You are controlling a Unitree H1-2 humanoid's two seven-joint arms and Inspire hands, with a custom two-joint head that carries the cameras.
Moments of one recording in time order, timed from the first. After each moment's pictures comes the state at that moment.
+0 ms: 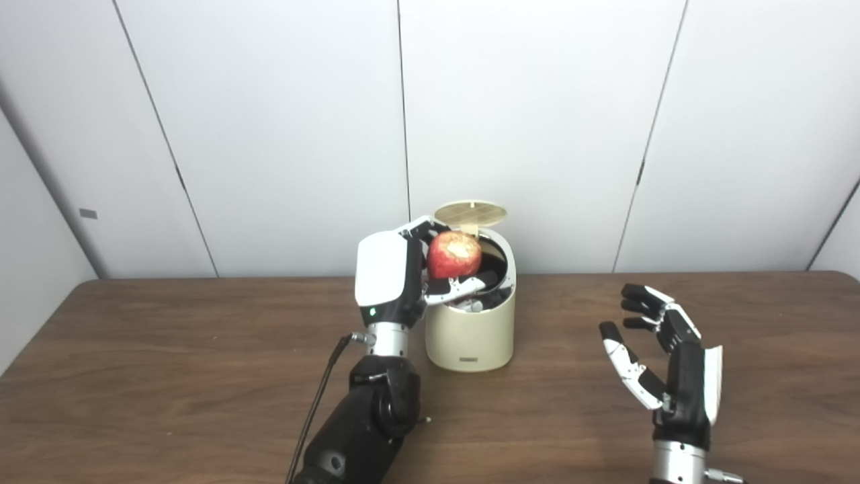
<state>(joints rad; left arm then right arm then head) -0.67 0.02 -0.36 0.61 0.74 -0.01 0.69 -0.20 -0.01 0.01 0.18 -0.34 -0.43 -0.51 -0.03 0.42</state>
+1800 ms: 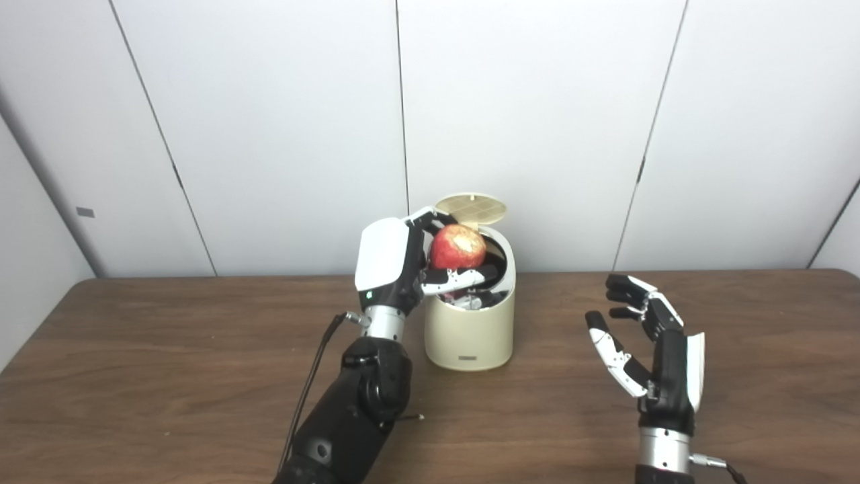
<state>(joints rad) -0.68 0.04 -0.35 0.53 0.69 0.00 0.50 -0.22 -0.01 0.02 0.20 -0.37 -0.43 -0.52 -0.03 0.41</state>
